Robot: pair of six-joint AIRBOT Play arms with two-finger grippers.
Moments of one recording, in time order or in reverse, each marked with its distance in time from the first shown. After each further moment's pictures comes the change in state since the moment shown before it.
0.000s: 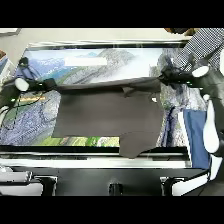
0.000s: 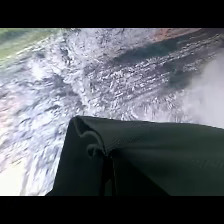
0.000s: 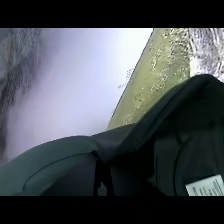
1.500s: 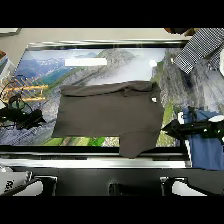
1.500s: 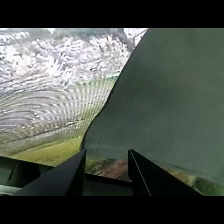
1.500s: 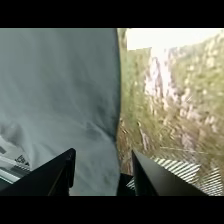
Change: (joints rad) left arm 0.266 0.343 -0.378 -0.097 -0.600 0.080; right arm -0.372 0.424 -0.848 -0.047 0.443 -0.487
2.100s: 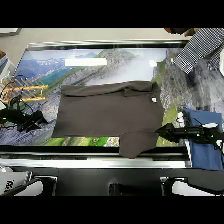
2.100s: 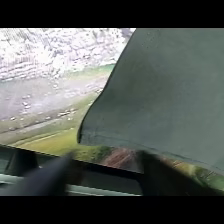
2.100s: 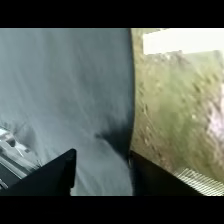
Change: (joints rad) left arm -0.004 0.012 -0.013 -0.013 -0.030 -0.010; right arm -0.002 -0.064 -0.111 0.141 -0.080 -0.147
